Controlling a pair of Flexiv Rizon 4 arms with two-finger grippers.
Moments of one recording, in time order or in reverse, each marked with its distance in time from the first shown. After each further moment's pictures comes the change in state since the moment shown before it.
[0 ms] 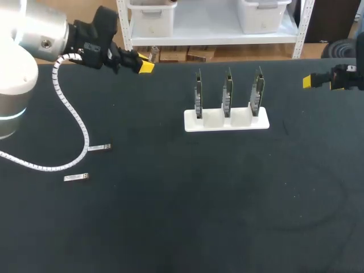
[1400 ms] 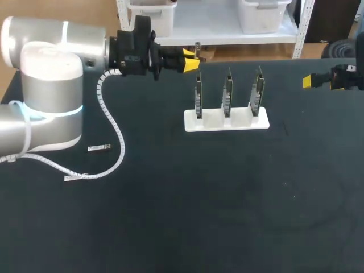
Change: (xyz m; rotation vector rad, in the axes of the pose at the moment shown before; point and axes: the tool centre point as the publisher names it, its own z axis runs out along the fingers) left arm -0.058 -0.036 0.086 0.176 -0.310 0.162; right arm 0.000 0.000 0.000 0.000 0.000 0.000
